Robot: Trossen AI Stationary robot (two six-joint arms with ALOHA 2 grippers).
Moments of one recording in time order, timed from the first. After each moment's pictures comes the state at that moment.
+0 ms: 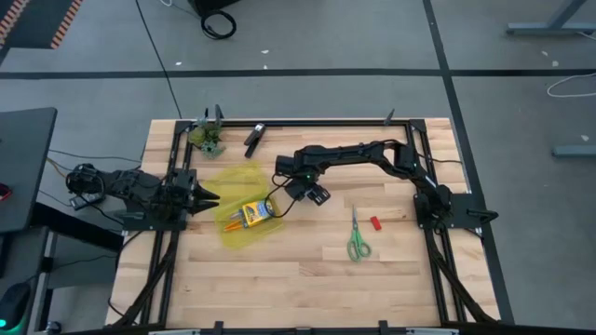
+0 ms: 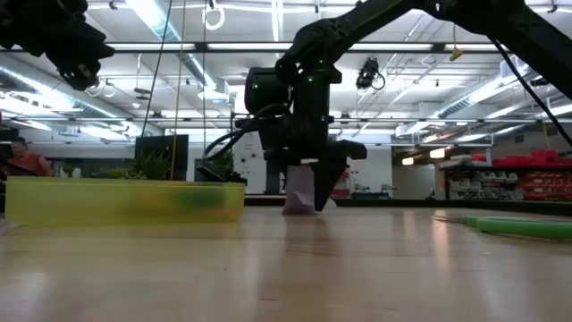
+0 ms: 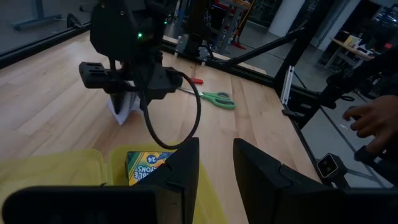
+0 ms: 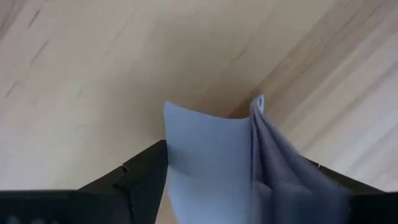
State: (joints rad) left arm -0.30 0.11 0.37 -0.49 -0.29 -0.41; right arm -0.18 2.25 1.79 -1.01 0.01 -0.84
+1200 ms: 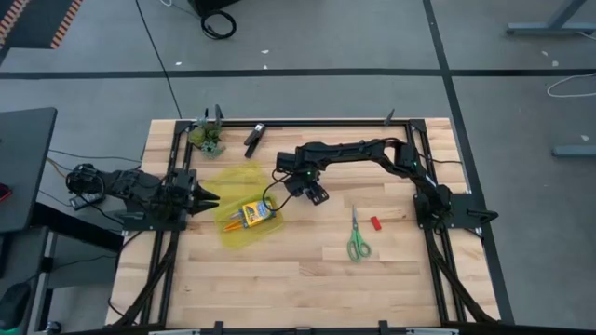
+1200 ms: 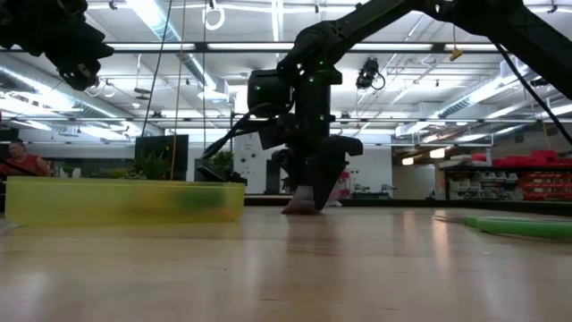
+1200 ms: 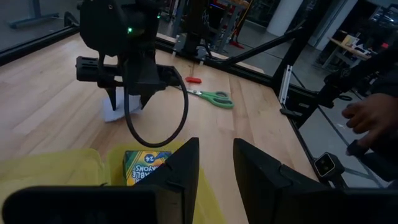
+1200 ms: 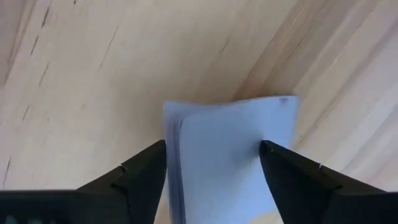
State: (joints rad) left arm -0.30 0.11 0.37 -0.49 -0.28 -0.41; right arm -0.21 2.25 1.80 -1.03 -0.03 -0.69
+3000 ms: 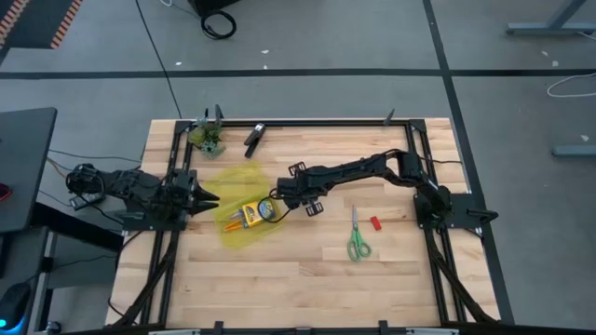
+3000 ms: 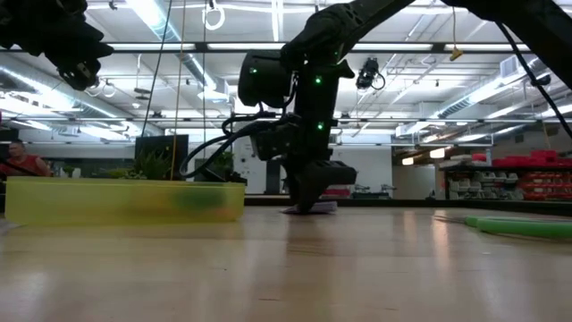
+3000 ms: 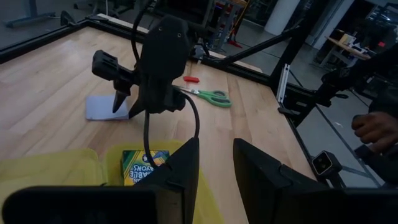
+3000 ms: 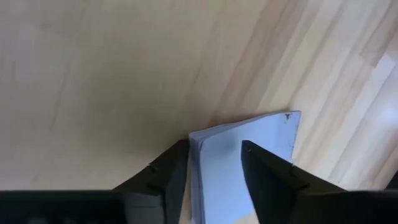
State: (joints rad) left arm -0.30 0.11 0.37 -0.48 -0.27 -0.41; right arm -0.06 2.23 1.64 -0.80 0.36 -0.47
